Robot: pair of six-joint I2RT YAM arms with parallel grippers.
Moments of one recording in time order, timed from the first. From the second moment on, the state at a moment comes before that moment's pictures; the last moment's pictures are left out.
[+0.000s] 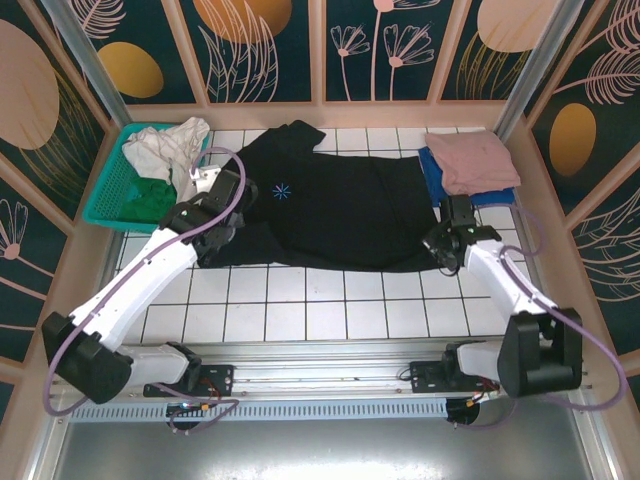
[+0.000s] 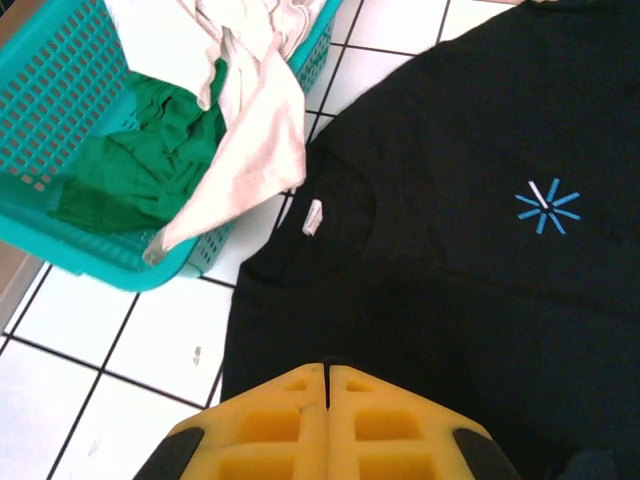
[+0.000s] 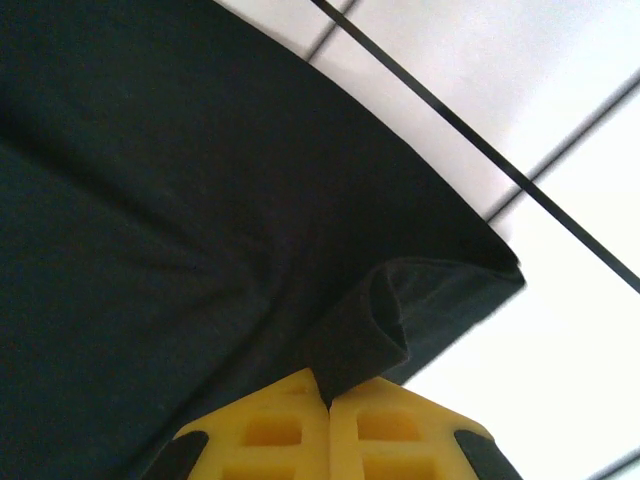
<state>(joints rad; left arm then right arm) -0.53 1.32 1.23 -0.86 -0.64 -0.61 0.14 1.29 0.84 -0.63 0.08 0.91</state>
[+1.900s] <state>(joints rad) -0.33 1.66 1.00 -0.65 -0.42 -0.55 0.36 1.47 0.85 -0.37 0.08 0.65</state>
